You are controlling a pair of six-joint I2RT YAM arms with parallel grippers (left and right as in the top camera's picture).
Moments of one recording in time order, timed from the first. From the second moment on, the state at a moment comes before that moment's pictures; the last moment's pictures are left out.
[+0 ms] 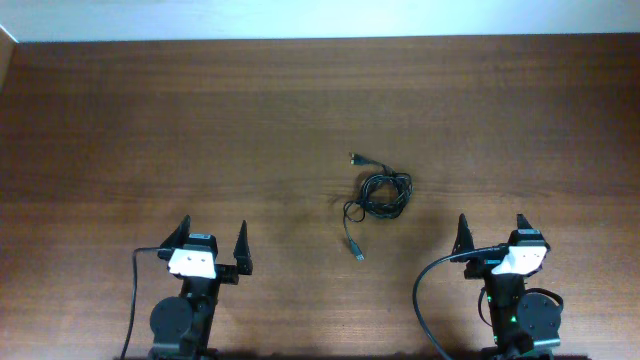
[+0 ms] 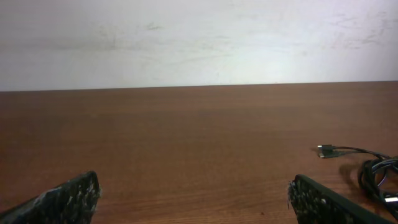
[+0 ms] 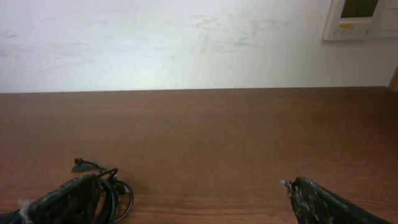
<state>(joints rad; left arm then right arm) -0.07 0.01 0.02 -0.08 0.03 0.00 0.10 0.01 0.02 -0.07 0.09 0.05</state>
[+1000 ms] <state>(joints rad) -0.07 0.01 0.22 -0.21 0.13 0.00 0.10 0.01 0.02 -0.07 0.09 0.05</state>
